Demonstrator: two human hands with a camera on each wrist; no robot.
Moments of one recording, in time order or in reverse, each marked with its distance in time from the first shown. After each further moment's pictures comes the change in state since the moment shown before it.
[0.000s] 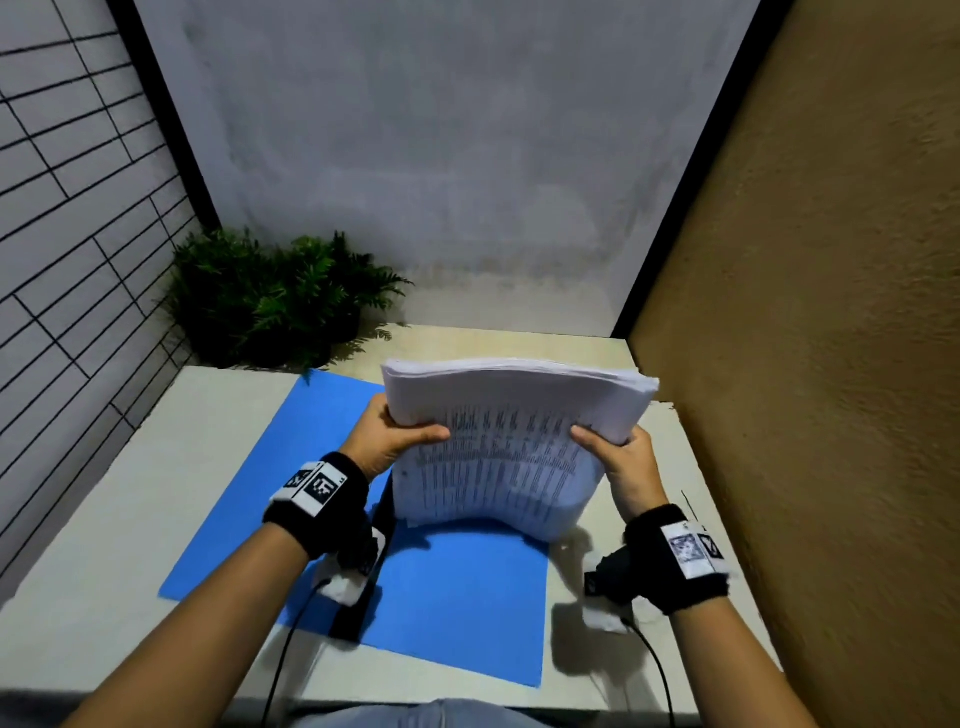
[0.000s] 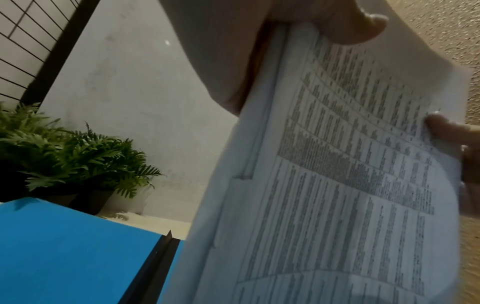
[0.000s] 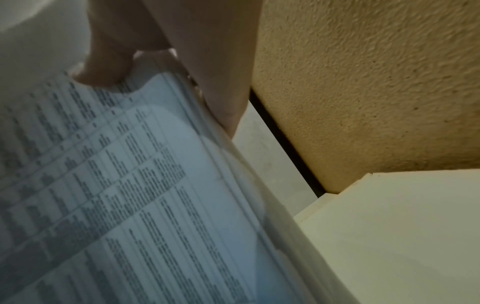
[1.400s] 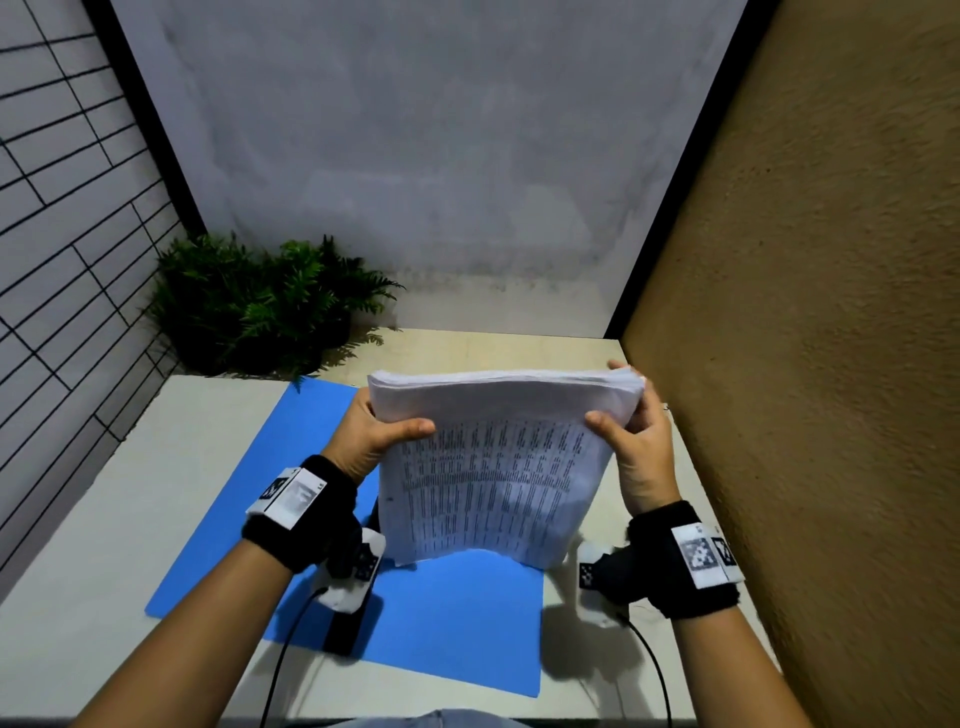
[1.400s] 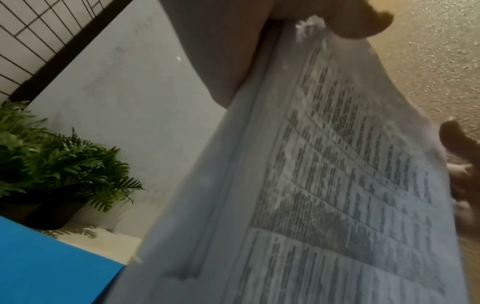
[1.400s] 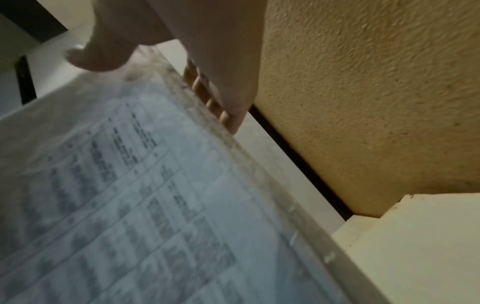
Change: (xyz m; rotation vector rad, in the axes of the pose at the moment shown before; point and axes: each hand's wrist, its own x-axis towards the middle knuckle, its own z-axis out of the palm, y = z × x) left_hand 0.001 0.015 0.000 -0.072 -0.007 0.108; right_hand -0.004 -0.032 0.004 0.023 -0.017 -0.207
